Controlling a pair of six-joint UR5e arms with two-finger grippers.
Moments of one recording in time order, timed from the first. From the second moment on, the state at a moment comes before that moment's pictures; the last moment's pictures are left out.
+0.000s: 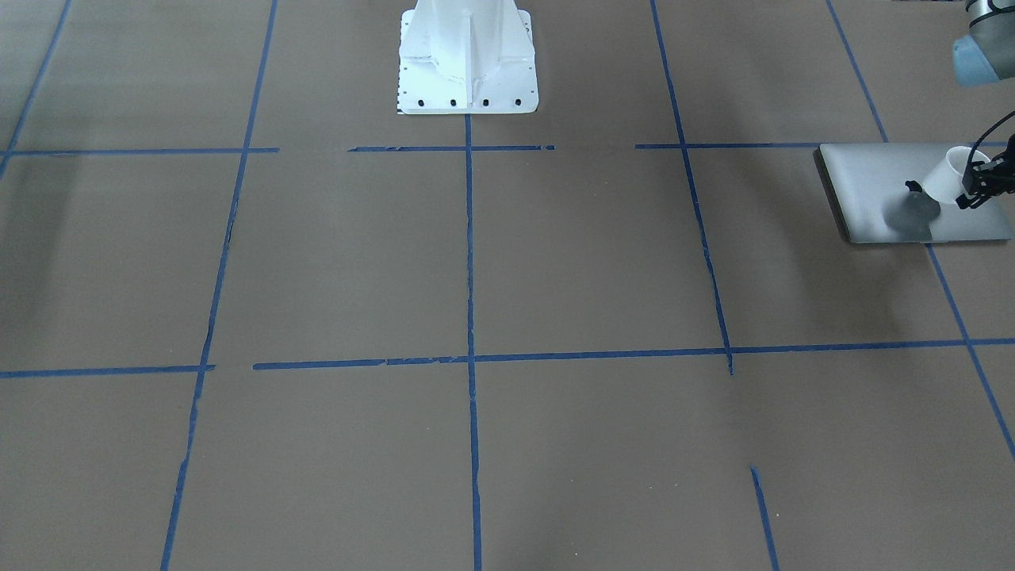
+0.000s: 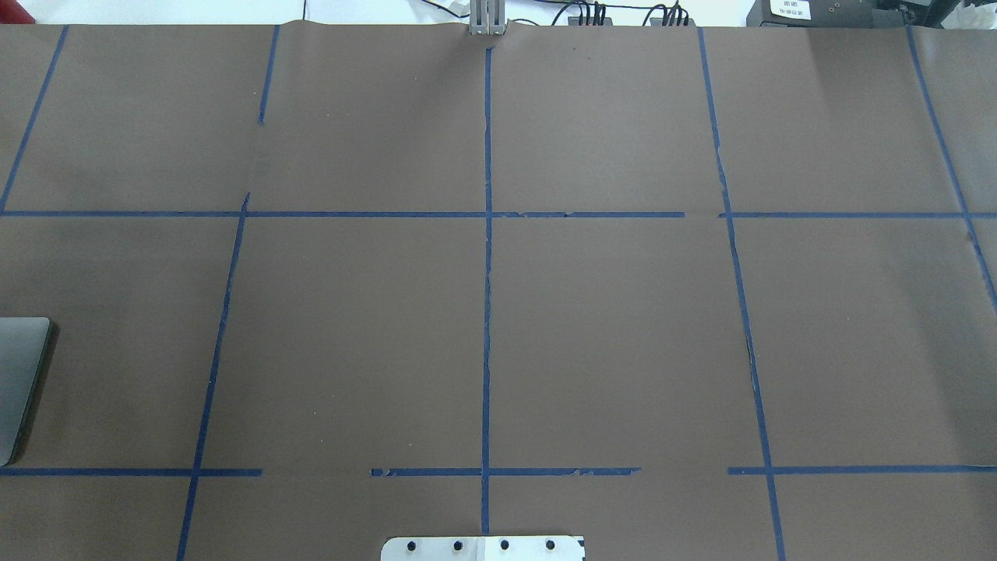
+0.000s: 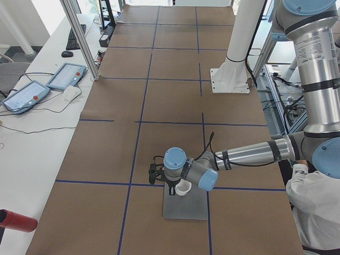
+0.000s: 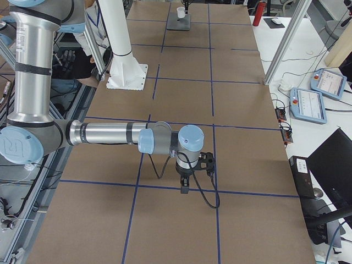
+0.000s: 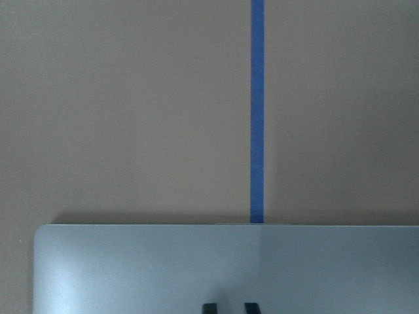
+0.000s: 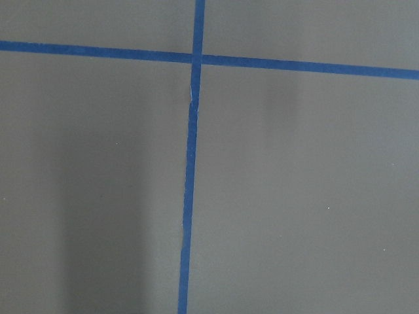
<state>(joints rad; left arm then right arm) -1.29 -1.30 -1.50 -2.29 -2.31 -0.50 1.54 -1.71 1.75 -1.64 2.28 -0.05</state>
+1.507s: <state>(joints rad) -1.30 -1.31 -1.60 -2.11 -2.39 -0.29 1.54 -1.71 1.75 -1.64 2.28 -0.05</state>
